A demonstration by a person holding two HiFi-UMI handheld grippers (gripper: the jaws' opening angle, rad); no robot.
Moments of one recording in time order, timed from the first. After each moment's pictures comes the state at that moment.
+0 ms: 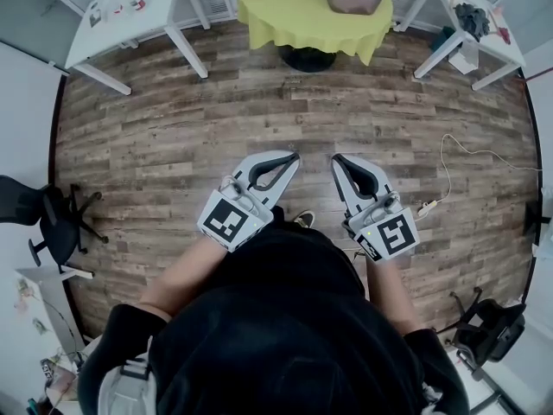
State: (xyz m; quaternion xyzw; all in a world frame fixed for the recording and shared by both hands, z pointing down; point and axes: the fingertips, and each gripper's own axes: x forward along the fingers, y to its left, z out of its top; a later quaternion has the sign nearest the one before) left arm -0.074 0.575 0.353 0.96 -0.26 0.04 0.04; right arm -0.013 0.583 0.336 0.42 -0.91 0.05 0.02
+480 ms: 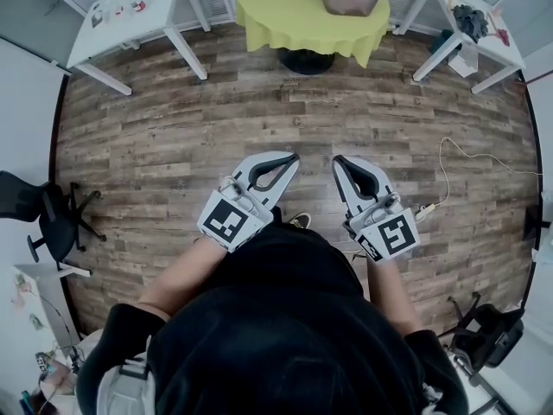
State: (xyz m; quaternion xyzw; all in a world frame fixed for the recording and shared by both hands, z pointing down) left arm -0.046 0.585 0.351 0.96 -0.26 0.04 0.04; right arm 0.018 0.592 0.339 0.41 -0.91 0.05 0.01
